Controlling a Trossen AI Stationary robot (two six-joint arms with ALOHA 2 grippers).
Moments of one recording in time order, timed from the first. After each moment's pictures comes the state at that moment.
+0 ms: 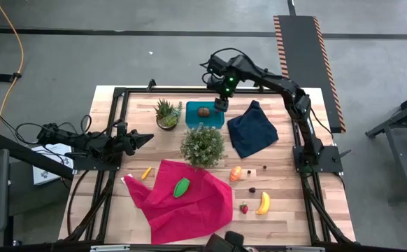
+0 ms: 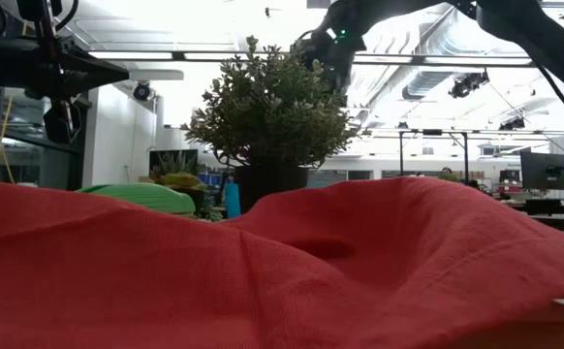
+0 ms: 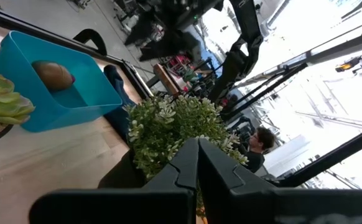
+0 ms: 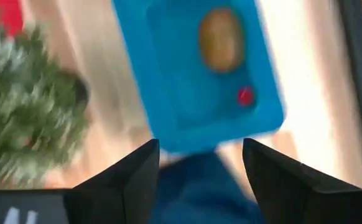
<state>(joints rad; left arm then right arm) -0.16 0.01 0.02 0.05 -0.58 -0.89 -0.55 2.15 2.14 -1.39 -0.25 -0.25</state>
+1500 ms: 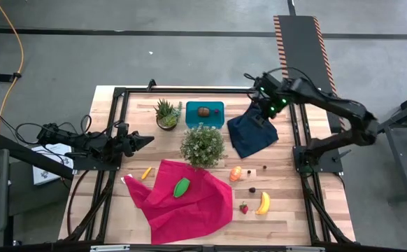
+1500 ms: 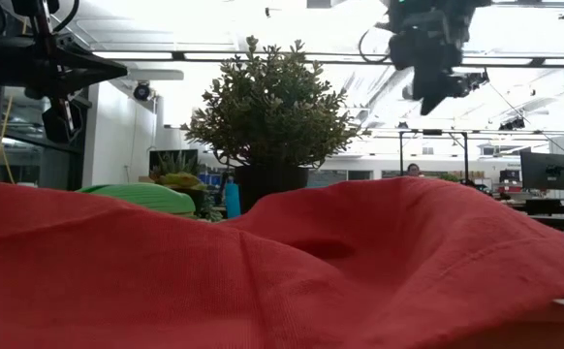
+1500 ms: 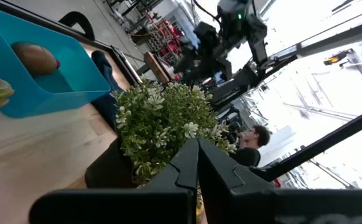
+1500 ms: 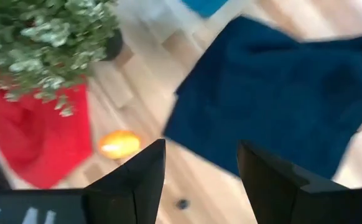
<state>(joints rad) -0.16 0.01 0.02 0.05 -0.52 -0.93 -0.53 1.29 1.22 -1.14 -0.29 0.22</state>
